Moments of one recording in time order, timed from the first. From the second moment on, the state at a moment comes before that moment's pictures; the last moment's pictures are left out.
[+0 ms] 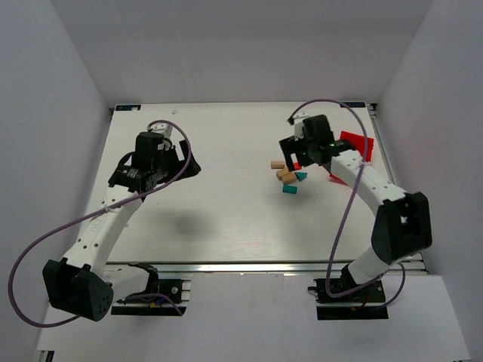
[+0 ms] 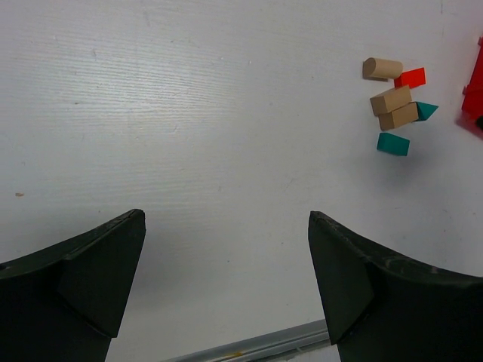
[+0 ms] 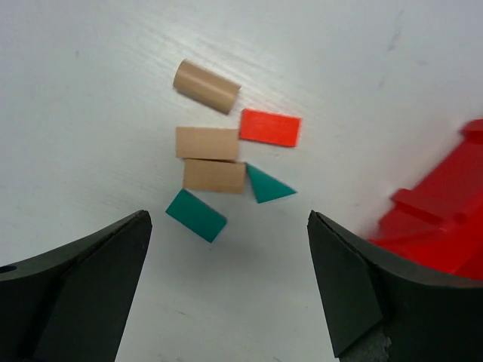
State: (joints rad) left arm -0.28 1.16 1.09 -0.61 0.07 -0.45; right arm 0.38 1.55 1.25 -0.48 0.01 -0.10
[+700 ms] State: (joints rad) left arm -0.28 1.13 1.04 -0.64 0.06 -0.44; right arm 0.51 1.99 1.45 -0.53 0.11 -0.16
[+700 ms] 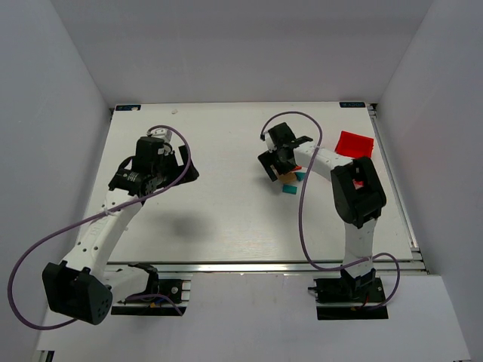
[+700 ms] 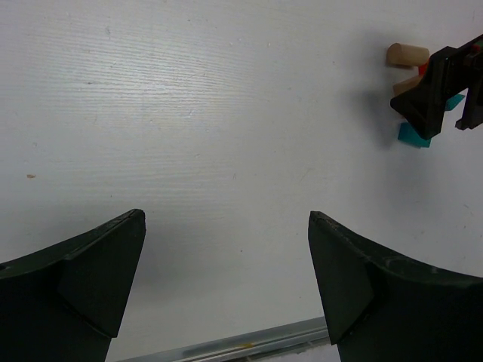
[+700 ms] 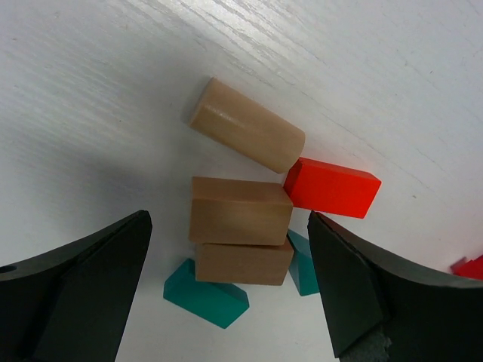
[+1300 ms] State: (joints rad) left arm -0.28 1.15 1.04 -0.63 0.04 -0.44; right arm 0.51 2.02 1.46 -0.53 0.09 -0.16
